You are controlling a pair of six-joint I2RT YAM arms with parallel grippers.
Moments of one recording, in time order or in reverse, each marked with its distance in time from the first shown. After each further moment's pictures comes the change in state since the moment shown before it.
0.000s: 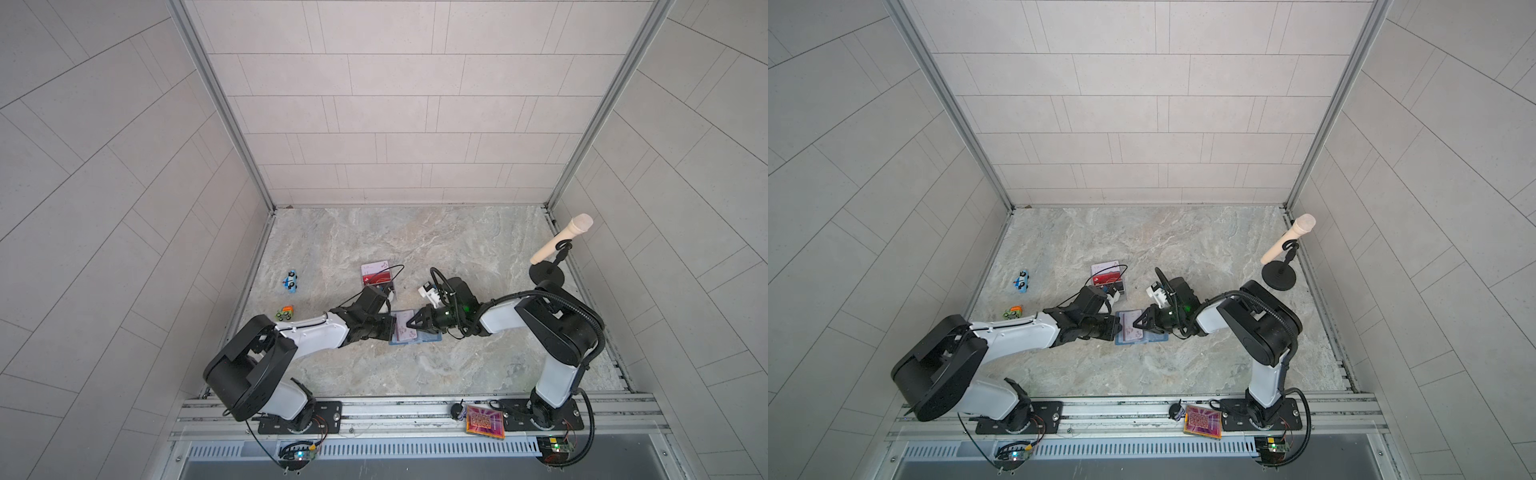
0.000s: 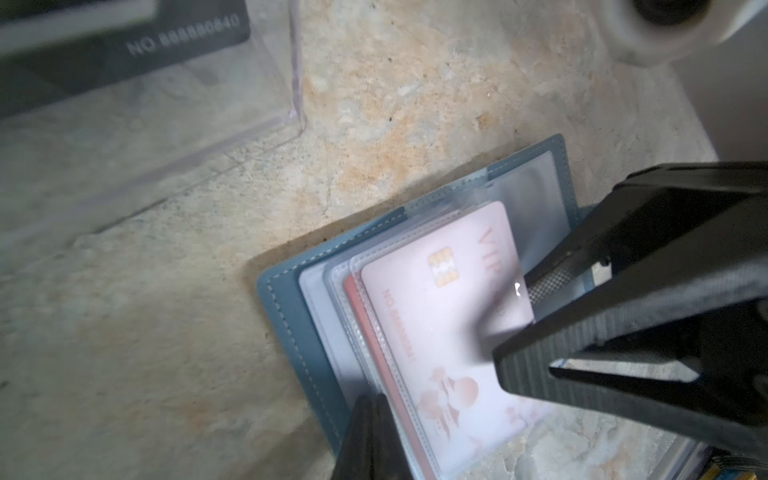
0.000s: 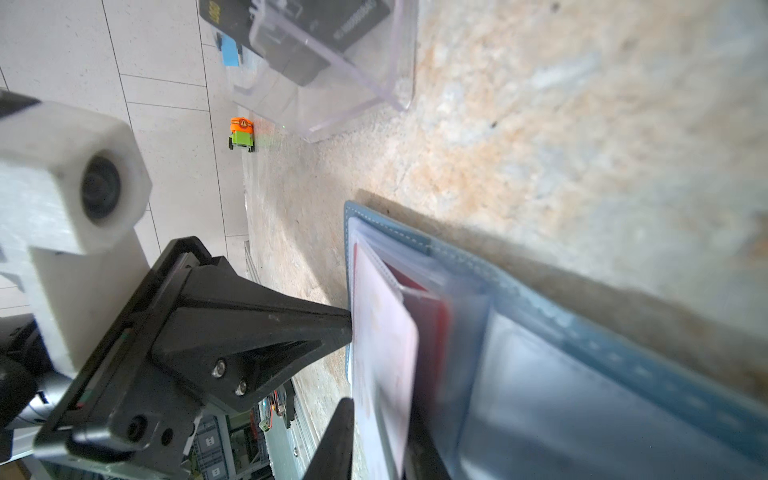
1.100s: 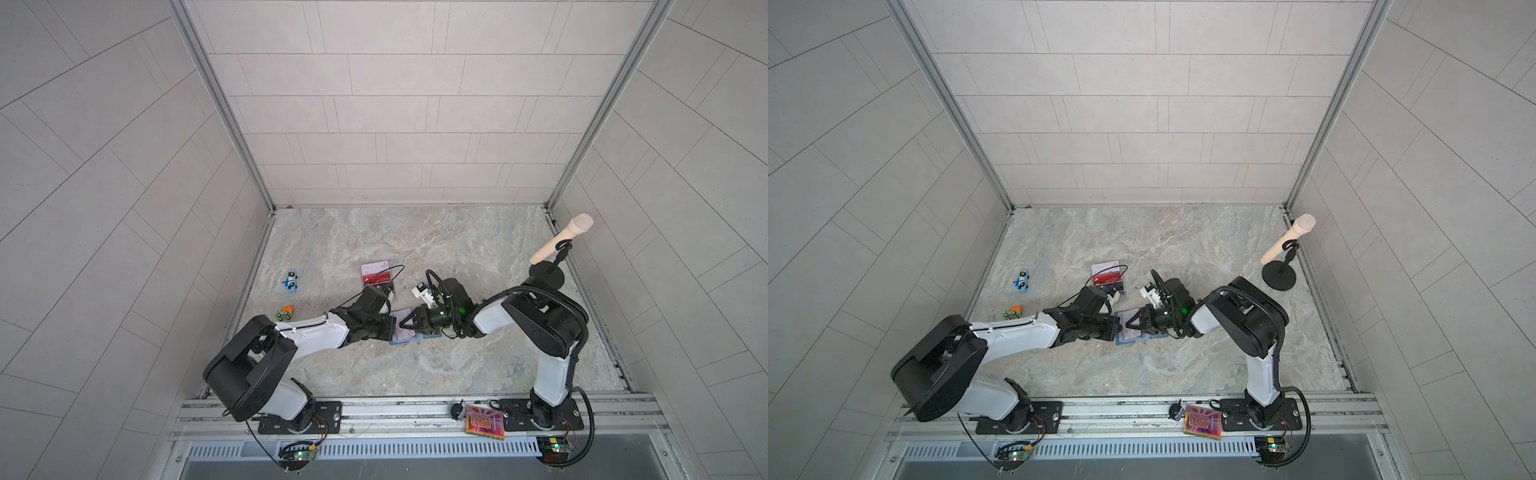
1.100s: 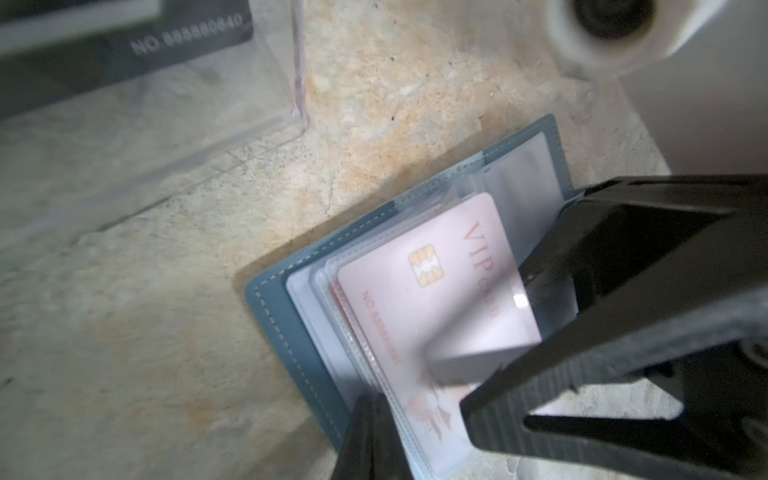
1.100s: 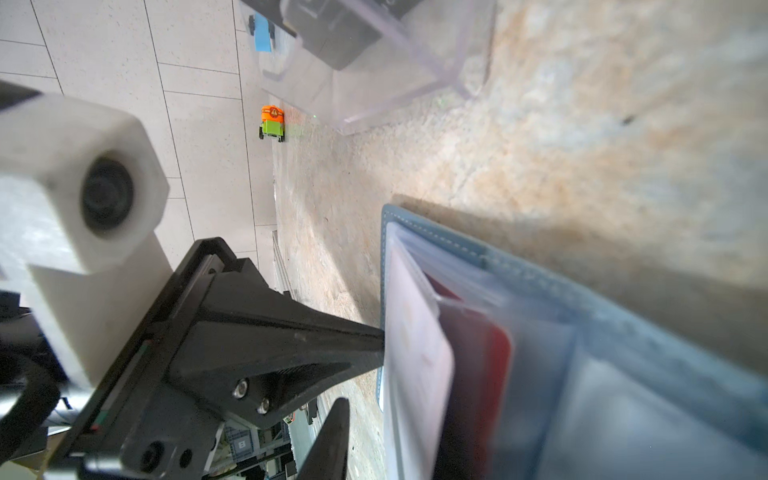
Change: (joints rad) left arm -0.005 -0.001 0.000 -0.002 -0.013 -0.003; right arm 0.032 0.097 0.026 0.171 -0.065 0.086
